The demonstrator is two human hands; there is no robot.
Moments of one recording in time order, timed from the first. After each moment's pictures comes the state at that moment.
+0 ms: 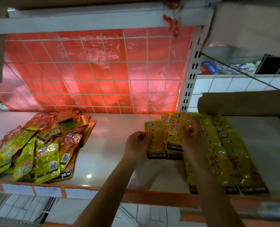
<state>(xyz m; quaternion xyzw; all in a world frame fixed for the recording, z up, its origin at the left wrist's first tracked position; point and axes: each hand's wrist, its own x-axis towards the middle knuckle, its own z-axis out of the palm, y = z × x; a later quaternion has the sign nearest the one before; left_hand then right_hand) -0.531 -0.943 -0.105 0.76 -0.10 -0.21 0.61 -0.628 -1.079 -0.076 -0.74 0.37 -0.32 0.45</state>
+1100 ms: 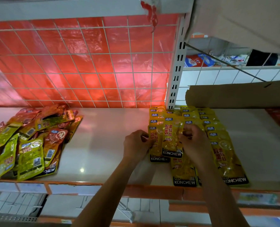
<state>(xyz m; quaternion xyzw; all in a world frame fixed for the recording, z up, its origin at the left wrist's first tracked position) -0.561 -0.972 -0.101 0.90 -0.22 -0.13 0.36 -0.679 -1.112 -0.077 -0.79 0.38 -0.21 0.44</state>
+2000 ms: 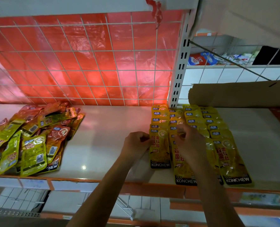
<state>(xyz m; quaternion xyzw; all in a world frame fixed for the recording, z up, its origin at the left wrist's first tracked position) -0.559 -0.959 -0.106 0.83 -0.17 -0.24 0.48 -0.670 -1.095 -0.079 -0.86 0.35 -0.18 0.34</state>
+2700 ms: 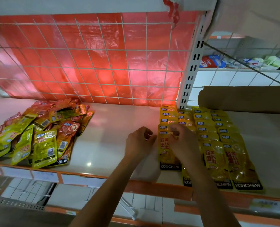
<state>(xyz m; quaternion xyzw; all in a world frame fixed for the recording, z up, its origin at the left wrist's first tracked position) -0.558 -0.947 -0.096 0.90 -0.21 -0.10 0.36 -0.644 -1.065 -0.073 -0.87 0.30 -0.16 0.34</state>
